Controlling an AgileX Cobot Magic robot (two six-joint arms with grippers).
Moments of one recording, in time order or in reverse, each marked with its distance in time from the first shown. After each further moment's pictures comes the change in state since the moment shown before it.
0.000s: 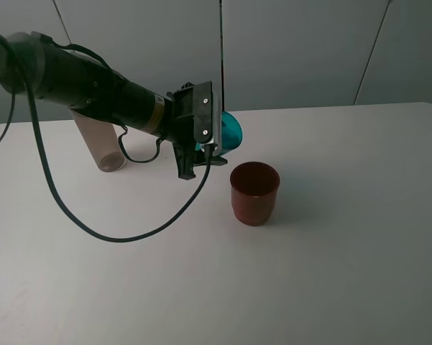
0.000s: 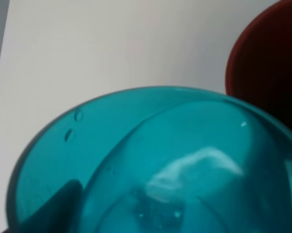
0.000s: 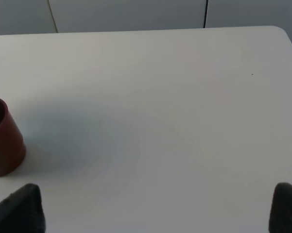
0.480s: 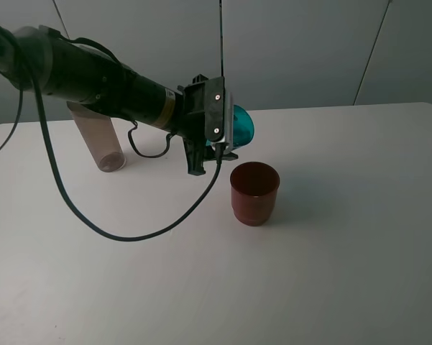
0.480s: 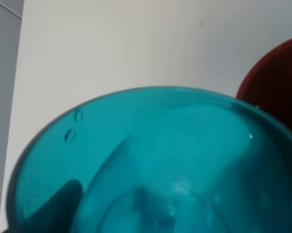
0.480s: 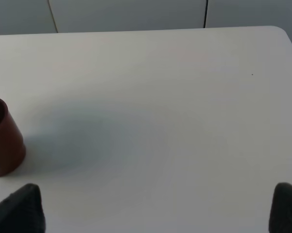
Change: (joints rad) left arm -0.041 0.000 -0.036 0.000 0.018 0.024; right arm 0.000 0.000 0.000 0.000 0.000 0.000
